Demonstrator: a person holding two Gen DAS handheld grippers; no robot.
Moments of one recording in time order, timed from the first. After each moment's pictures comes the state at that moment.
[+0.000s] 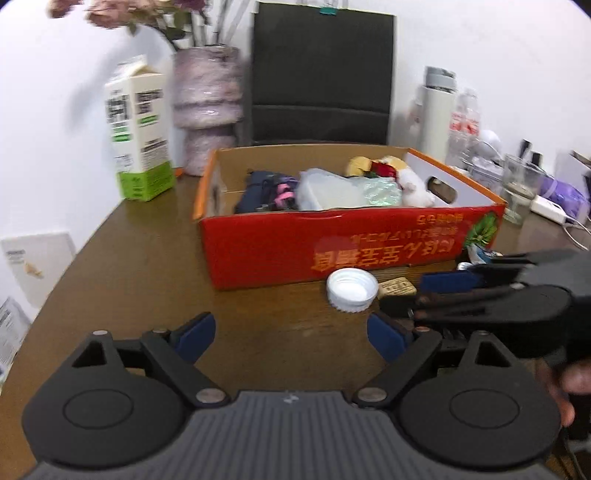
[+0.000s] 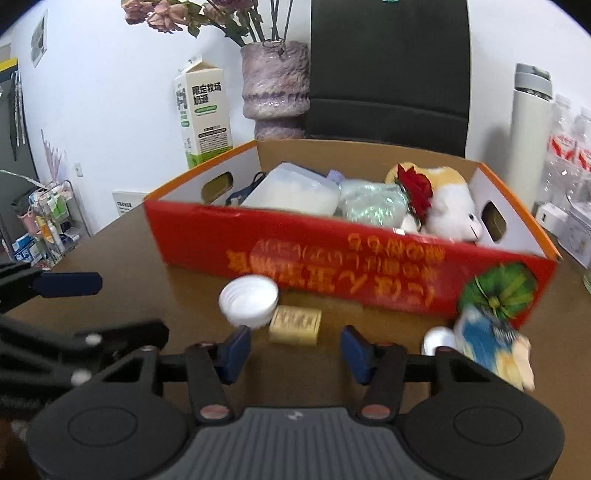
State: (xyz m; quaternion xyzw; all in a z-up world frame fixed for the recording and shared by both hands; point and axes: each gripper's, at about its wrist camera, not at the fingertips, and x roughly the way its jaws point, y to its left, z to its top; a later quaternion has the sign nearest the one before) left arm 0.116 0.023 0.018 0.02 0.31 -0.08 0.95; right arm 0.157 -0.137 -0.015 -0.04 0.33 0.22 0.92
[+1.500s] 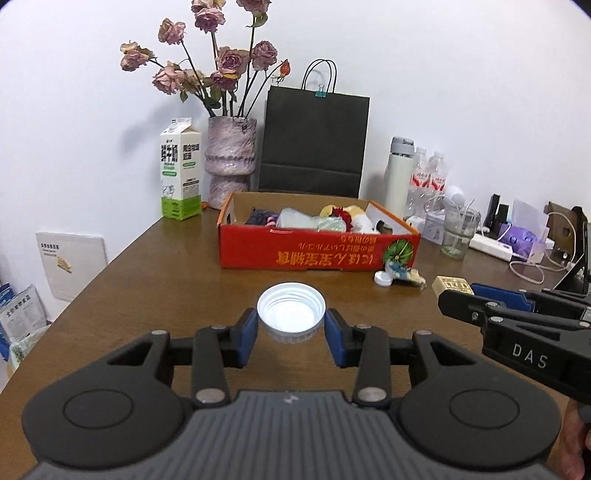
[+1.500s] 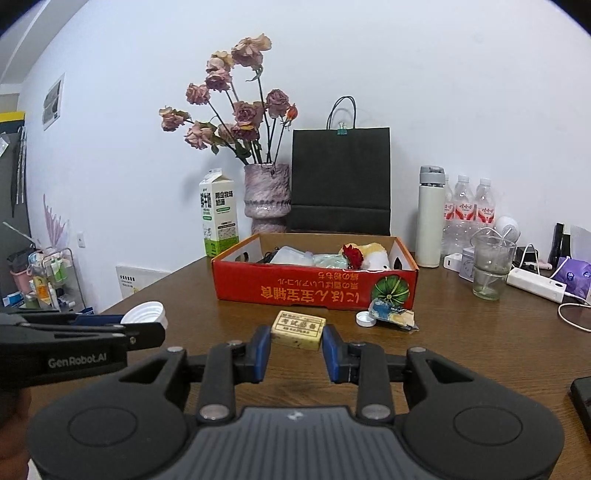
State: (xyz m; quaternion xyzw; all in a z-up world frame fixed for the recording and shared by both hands) left arm -0.070 -0.001 0.067 -0.03 0.22 -0.04 0.97; right arm -0.077 -0.197 0.053 -0.01 0.18 0.17 0.97
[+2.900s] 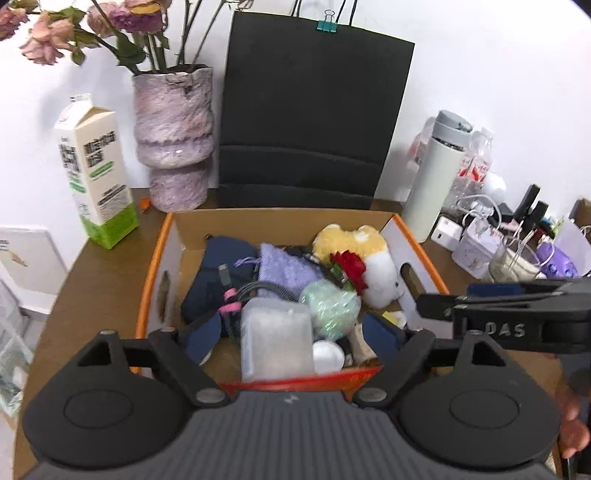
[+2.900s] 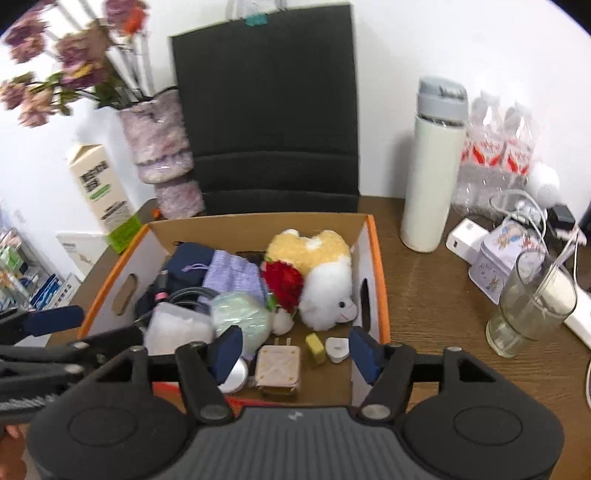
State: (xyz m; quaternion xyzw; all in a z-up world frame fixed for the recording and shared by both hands) left arm 0.218 -0.028 0.143 -0.03 0.38 -0.06 0.92; right arm 0.254 -0.215 0.119 0.01 0.41 0.13 0.90
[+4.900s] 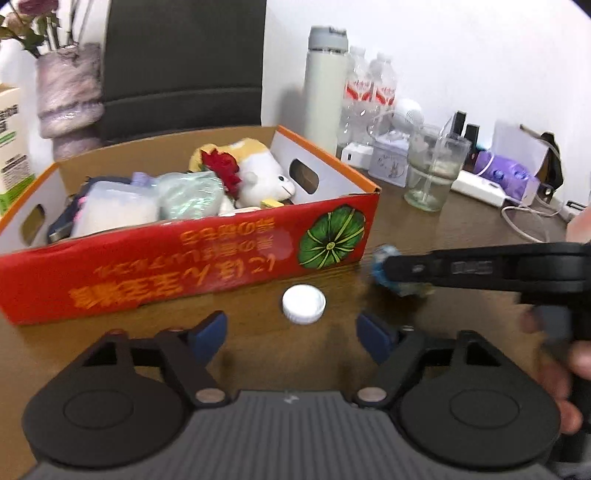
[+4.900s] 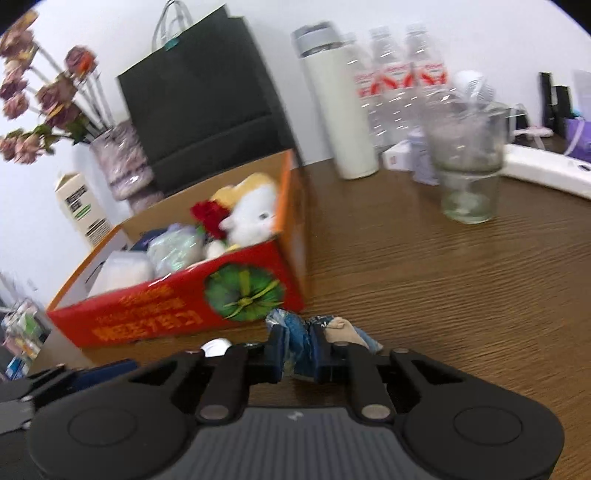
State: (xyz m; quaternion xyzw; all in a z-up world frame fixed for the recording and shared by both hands) left arm 0.159 -0.132 0.008 0.03 0.34 -0.16 0.93; right arm 0.178 -0.315 -0.013 0.14 0.34 0.11 0.93
